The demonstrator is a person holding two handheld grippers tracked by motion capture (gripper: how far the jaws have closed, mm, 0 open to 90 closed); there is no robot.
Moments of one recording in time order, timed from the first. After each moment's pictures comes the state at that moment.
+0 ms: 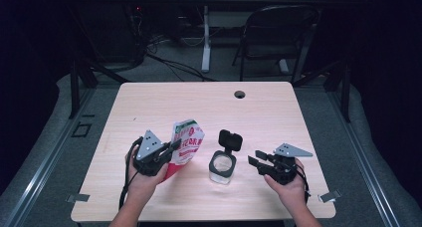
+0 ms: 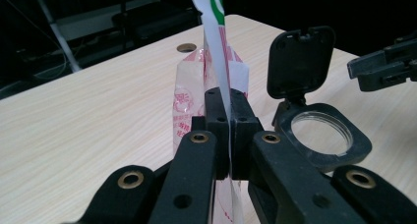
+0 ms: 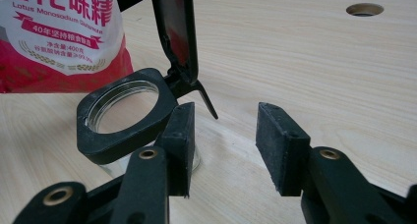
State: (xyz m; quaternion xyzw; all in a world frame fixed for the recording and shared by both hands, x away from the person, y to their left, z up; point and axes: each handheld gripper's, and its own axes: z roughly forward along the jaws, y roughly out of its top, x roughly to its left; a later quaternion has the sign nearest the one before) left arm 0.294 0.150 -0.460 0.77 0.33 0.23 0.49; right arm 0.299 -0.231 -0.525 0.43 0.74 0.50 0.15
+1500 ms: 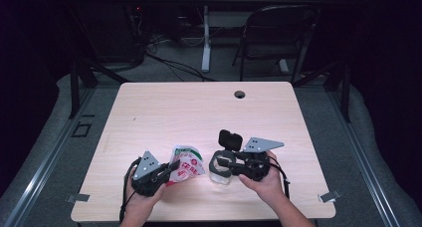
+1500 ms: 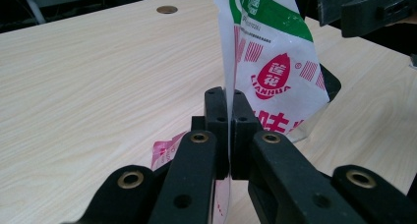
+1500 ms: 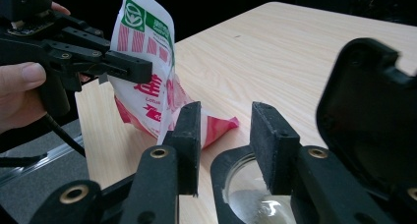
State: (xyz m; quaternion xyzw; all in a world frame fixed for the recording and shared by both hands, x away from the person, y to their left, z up) left arm 0.264 0.159 -0.500 0.78 0.35 0.19 0.49; right arm 0.302 -0.155 -0.487 0.30 0.78 0.55 0.08
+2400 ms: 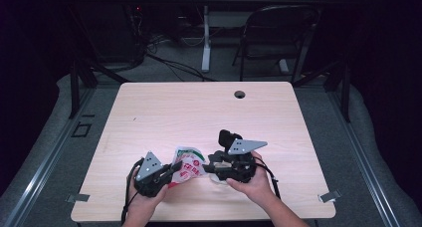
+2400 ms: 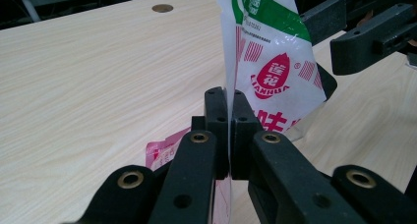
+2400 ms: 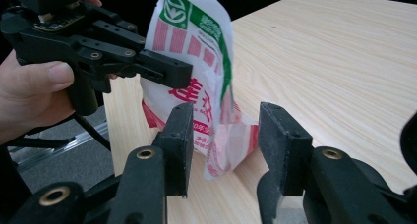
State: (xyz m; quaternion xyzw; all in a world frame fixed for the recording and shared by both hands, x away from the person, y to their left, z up) left arm 0.264 0.154 -0.502 0.78 0.35 0.18 0.49; right arm 0.304 -0.123 -0.493 0.26 0.80 0.54 0.04
